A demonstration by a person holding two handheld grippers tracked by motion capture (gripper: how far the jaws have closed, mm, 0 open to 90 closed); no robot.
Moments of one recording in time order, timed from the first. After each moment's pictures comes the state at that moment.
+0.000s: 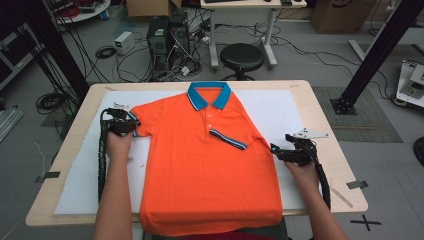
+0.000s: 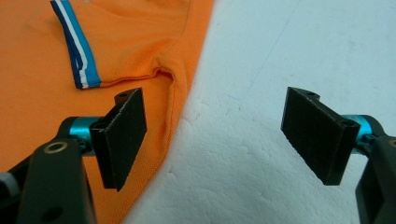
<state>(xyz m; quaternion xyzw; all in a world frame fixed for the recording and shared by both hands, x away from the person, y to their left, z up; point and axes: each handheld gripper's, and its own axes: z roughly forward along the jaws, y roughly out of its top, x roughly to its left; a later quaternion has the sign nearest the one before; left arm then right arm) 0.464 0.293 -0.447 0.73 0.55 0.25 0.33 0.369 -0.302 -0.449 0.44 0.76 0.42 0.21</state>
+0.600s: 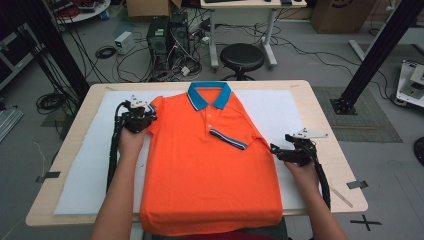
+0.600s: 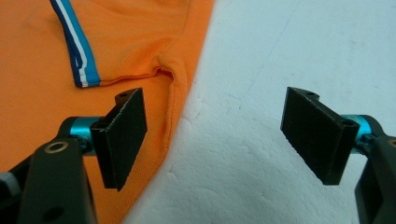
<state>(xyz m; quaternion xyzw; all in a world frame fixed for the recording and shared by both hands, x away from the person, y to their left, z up) 0.445 0.226 -0.404 0.77 0.44 0.27 0.38 0.369 -0.301 -0.449 0.44 0.77 0.42 0.21</state>
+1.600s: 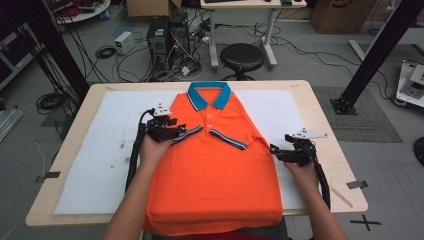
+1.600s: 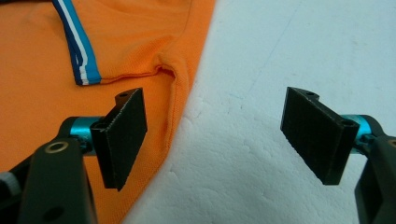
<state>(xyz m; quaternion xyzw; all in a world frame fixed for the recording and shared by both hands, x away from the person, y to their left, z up) 0.427 0.164 -0.417 0.79 0.40 0.19 0.42 0.369 -0.300 -0.449 0.44 0.77 0.42 0.21</state>
